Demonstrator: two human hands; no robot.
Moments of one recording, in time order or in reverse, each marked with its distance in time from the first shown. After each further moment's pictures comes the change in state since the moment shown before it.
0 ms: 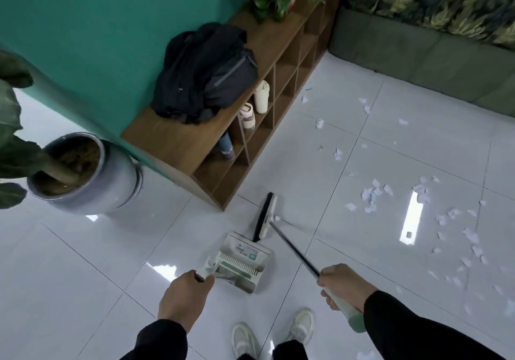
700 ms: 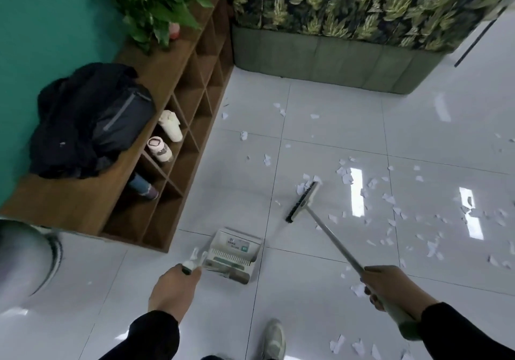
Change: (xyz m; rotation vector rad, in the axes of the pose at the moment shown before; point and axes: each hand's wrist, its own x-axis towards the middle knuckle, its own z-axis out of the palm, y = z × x) left_hand -0.002 0.160 0.071 0.099 -0.029 0.282; right_hand -0.062 0.099 -0.213 0.256 0.404 0.010
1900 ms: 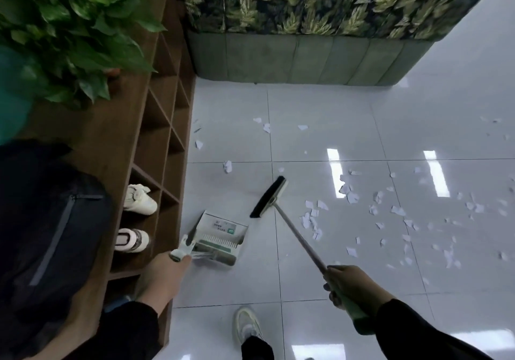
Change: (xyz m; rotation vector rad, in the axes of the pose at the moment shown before) left_hand 0.402 0.223 -0.115 0.152 -0.163 0.070; right_hand 0.156 -0.329 0.126 0.390 -0.033 0.169
